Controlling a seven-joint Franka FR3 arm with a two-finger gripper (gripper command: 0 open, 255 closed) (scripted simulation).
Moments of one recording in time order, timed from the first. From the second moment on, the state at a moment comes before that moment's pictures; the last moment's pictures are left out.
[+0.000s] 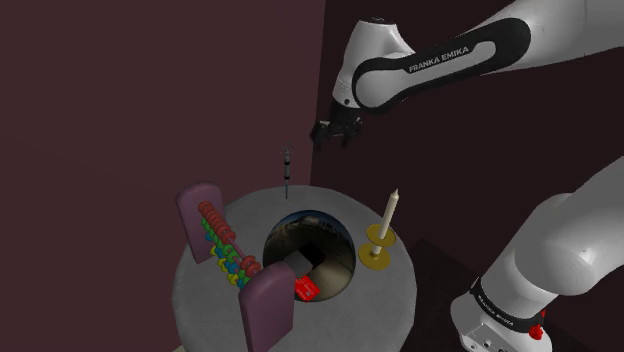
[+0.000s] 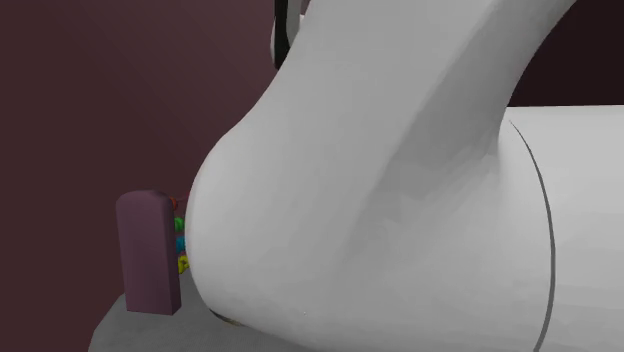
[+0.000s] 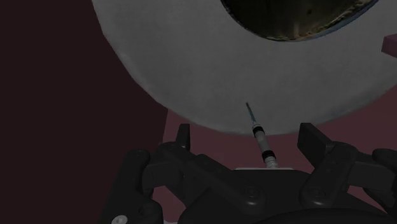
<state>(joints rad) 0.01 -0.24 0.19 -2.32 -0.01 2.33 0.41</state>
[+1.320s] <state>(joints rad) 0.05 0.27 0.20 -2.00 -0.35 2.57 0.73</state>
